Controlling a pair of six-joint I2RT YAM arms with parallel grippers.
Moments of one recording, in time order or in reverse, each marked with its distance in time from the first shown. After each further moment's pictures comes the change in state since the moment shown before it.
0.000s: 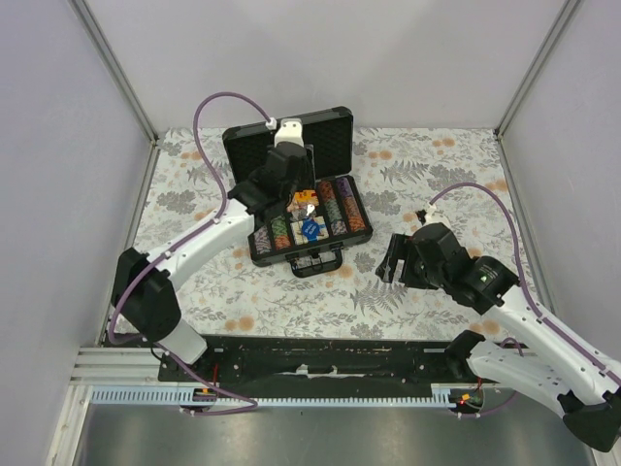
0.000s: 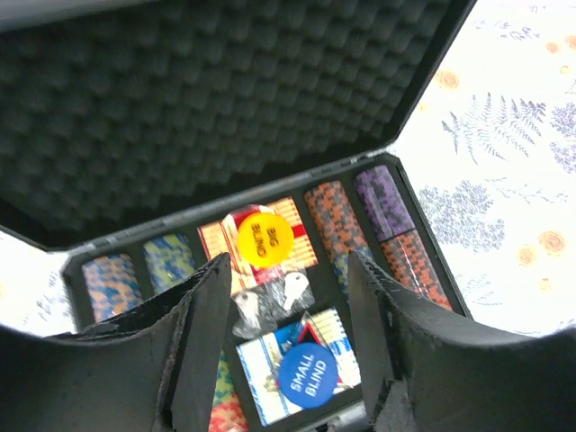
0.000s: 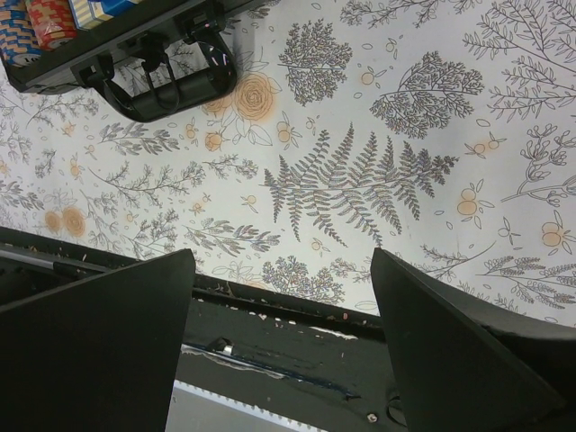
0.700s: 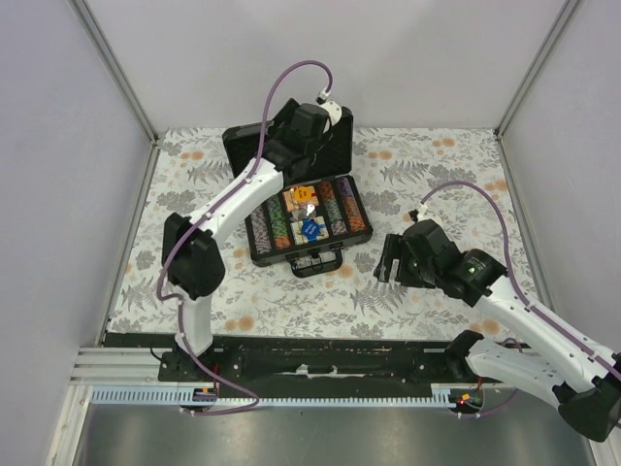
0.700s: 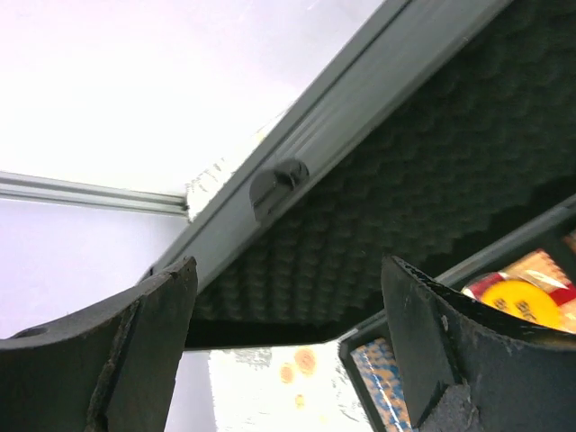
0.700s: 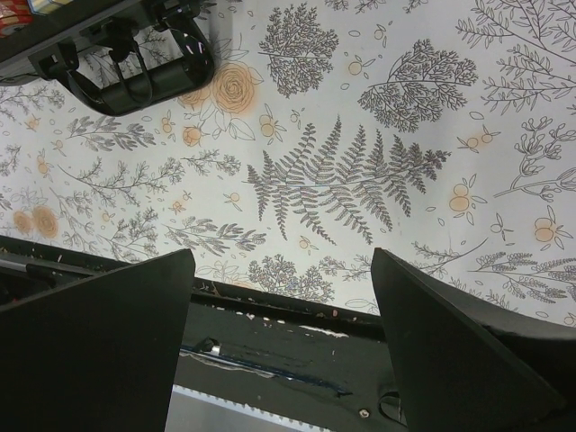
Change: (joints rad) left arm 0.045 0.333 0.509 -0.197 -0.193 0.835; right arm 0.000 0.067 0.005 -0.002 0.002 -0.008
